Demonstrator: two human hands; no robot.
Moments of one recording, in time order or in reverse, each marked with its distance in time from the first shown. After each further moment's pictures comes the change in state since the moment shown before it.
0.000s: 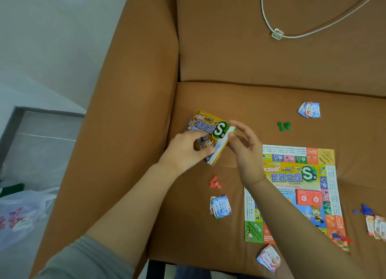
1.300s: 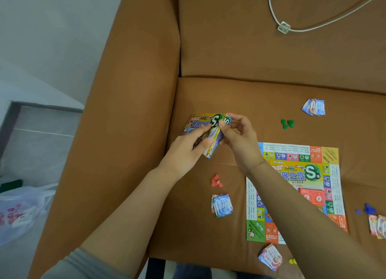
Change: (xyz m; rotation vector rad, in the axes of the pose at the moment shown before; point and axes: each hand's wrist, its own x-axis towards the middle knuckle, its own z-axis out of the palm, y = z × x) left_hand 0.001 -0.021 0.011 -0.210 0.028 0.103; right_hand 0.023 -0.004 0.017 0.075 -0.064 0.122
